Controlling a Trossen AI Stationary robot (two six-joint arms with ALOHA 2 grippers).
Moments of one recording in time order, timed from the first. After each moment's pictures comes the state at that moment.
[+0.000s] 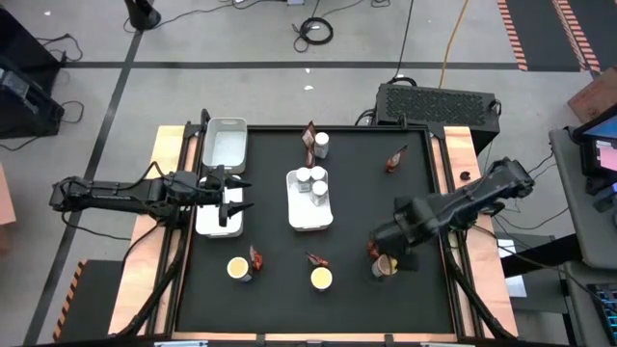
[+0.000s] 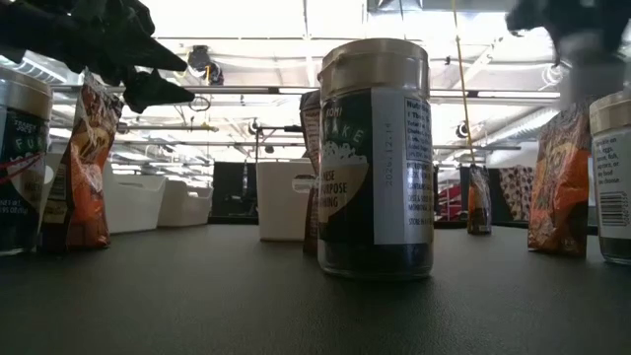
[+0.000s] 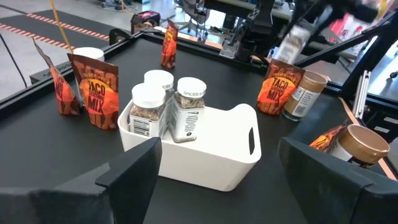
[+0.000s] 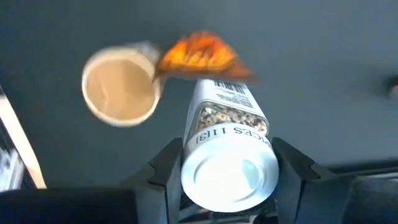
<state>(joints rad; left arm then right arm) 0.02 0.52 0.33 -0.06 -0.10 -0.25 0.41 1.52 1.46 -1.57 0.04 0.53</state>
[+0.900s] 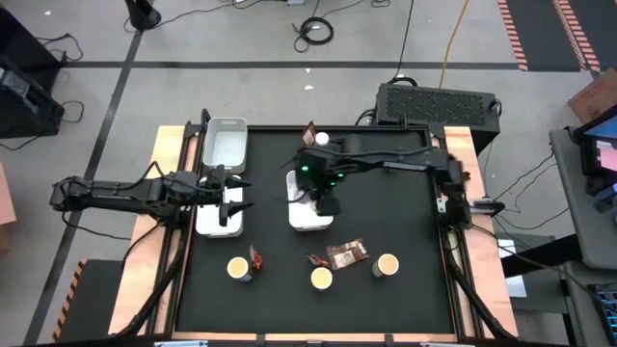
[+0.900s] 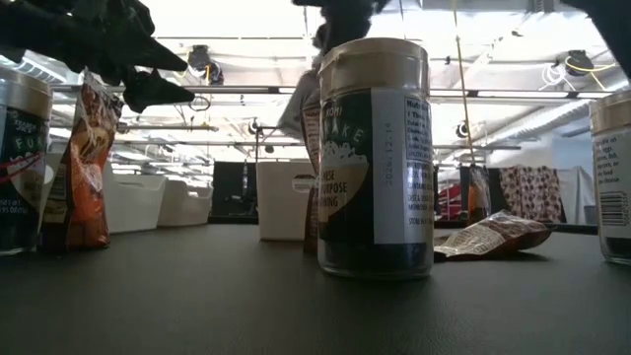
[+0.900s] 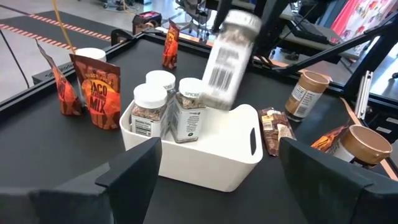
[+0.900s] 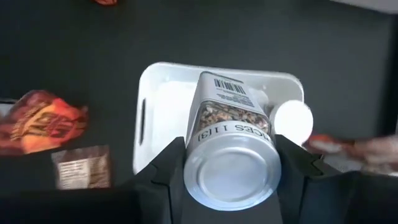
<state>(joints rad) 0.02 0.52 0.33 -0.06 -0.11 -0.25 -0.07 2.03 2.15 -1.27 -0.01 -0.25</state>
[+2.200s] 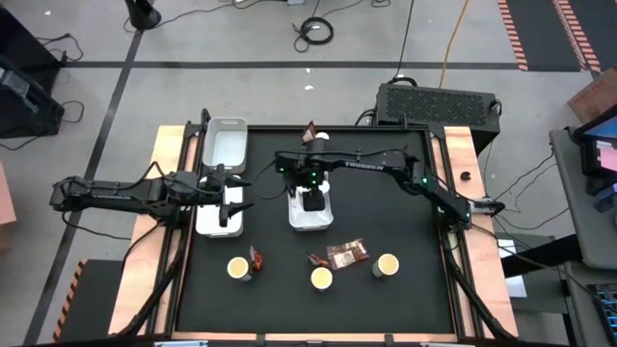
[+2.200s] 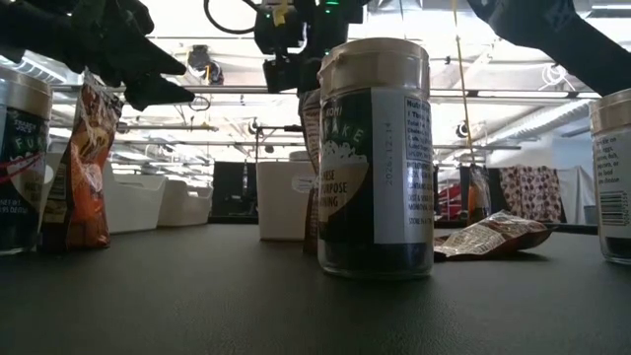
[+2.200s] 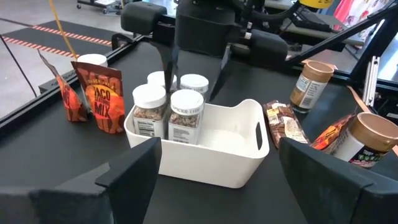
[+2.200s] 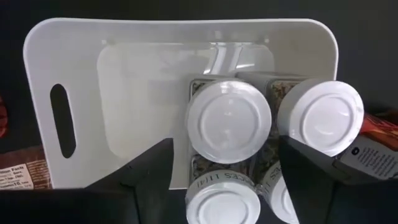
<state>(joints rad) 0.02 0.52 0.33 -0.07 -0.11 -0.18 -0.15 2.33 2.33 -1.42 0.02 -0.23</state>
